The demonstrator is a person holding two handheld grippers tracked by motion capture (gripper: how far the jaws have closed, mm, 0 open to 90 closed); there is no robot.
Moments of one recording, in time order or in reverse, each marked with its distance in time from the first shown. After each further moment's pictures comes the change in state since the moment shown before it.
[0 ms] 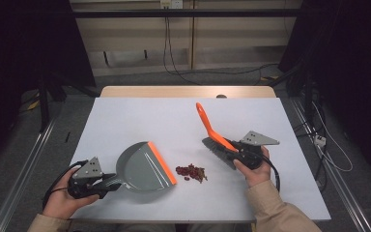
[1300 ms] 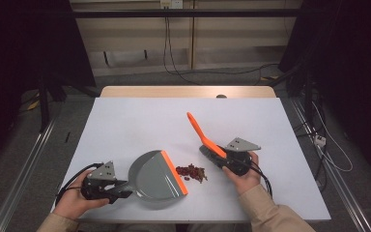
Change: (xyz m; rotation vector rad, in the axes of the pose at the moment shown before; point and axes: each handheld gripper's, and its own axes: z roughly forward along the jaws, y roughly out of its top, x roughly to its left) left arm -0.008 0.009 0.029 0.048 -0.165 0.021; right arm 0.030 -0.011 0.019 0.186 -0.144 -0.067
